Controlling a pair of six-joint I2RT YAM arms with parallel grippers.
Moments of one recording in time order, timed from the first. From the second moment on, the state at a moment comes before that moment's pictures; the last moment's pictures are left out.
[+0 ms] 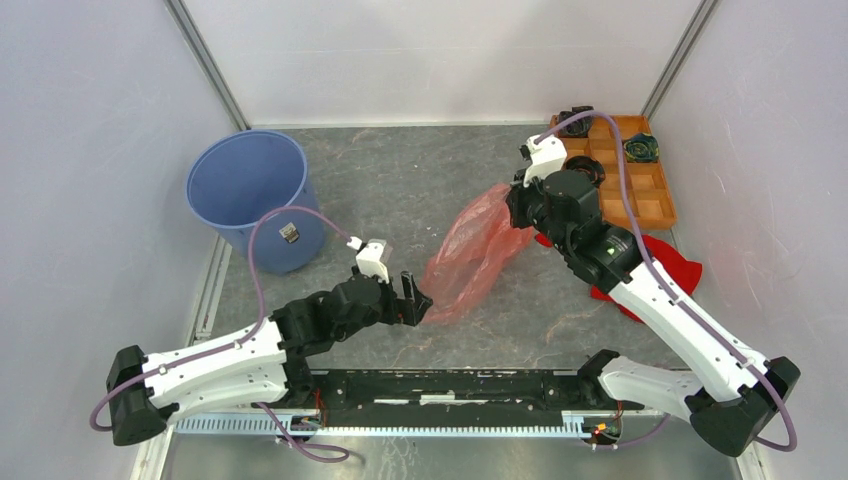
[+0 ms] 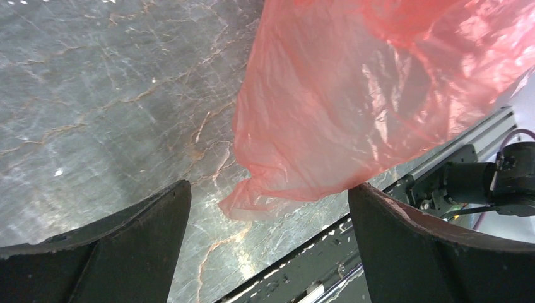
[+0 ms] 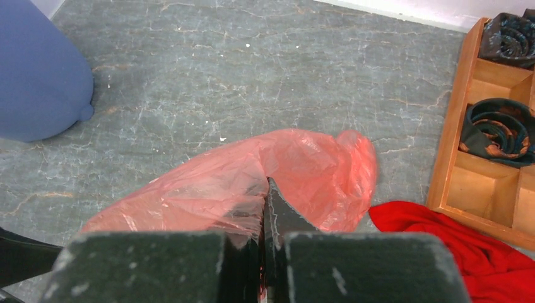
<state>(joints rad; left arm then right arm) -1.09 0.81 0.55 -0.28 -0.35 -0.76 0.65 1.07 1.12 -0.39 0.25 0.18</state>
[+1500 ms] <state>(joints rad) -0.51 1.22 1.61 -0.15 0.16 -0.57 0.47 0.95 1.38 -0.09 -0.06 0.02</state>
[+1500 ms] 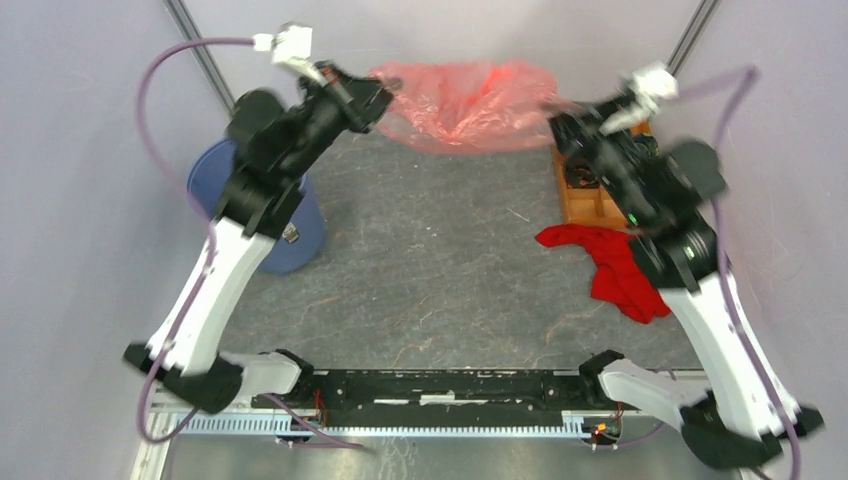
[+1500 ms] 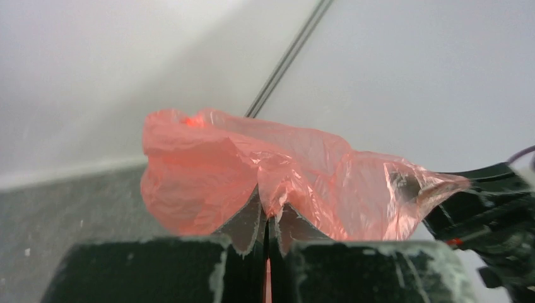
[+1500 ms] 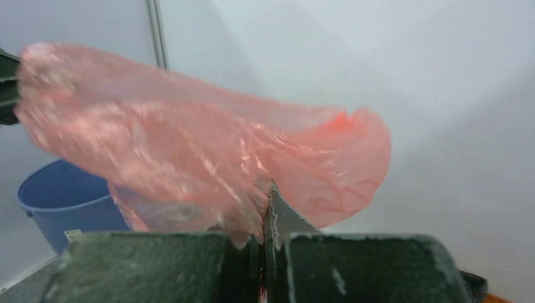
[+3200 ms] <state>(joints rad) -0.51 0.94 1.05 -0.35 0.24 -0.54 0.48 0.80 0.82 -0.26 -0.16 0.04</state>
